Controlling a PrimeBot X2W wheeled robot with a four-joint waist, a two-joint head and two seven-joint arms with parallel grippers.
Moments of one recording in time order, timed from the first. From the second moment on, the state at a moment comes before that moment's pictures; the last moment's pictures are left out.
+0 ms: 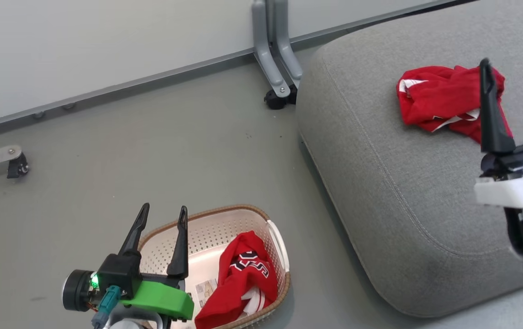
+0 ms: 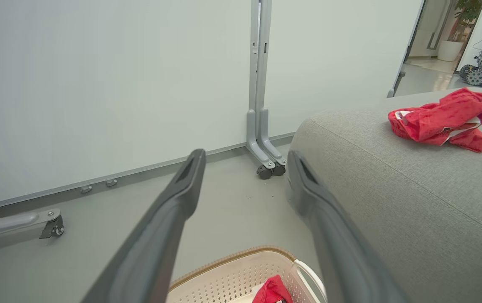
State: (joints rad) left arm -0.06 0.05 -0.19 0.19 -0.14 -0.04 -0.26; right arm -0.32 -0.36 0.03 -0.06 0.30 0.13 -0.26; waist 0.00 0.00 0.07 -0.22
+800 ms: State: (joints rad) left arm 0.03 0.05 -0.13 0.18 -0.16 -0.03 -0.26; right arm 0.02 -0.14 0.06 -0.01 0.24 0.13 -0.26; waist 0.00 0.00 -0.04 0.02
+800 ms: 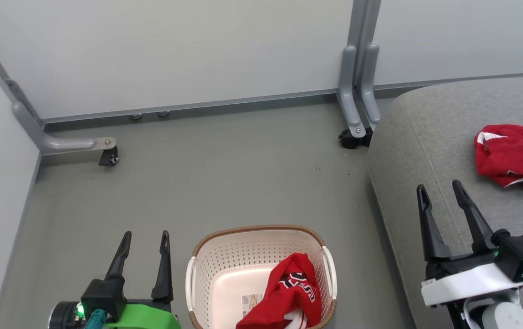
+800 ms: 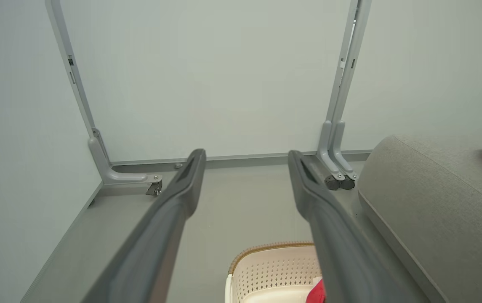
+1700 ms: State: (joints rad) left arm 0.05 0.05 -0.13 0.19 -0.17 -0.01 -0.26; right arm 0.07 -0.10 0.03 0.05 0.22 0.13 -0.26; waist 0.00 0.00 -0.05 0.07
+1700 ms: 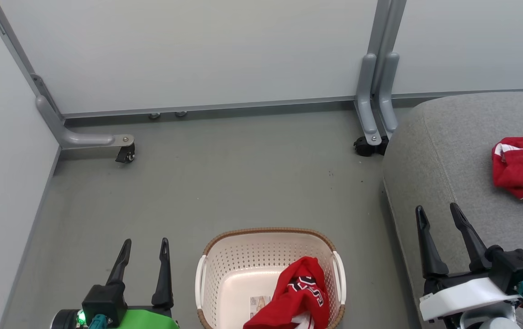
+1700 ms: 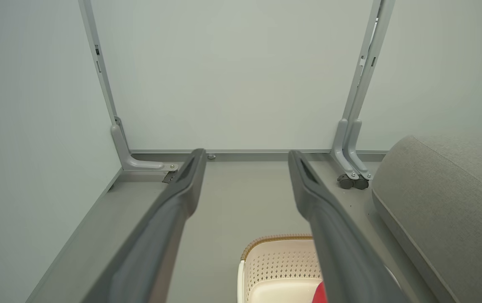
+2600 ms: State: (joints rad) left arm -0.04 0.05 -0.22 0.23 -0.11 -0.02 -0.26; right arm 0.00 -0.12 -0.08 -0.01 0.23 0.13 -0.26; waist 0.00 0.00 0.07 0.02
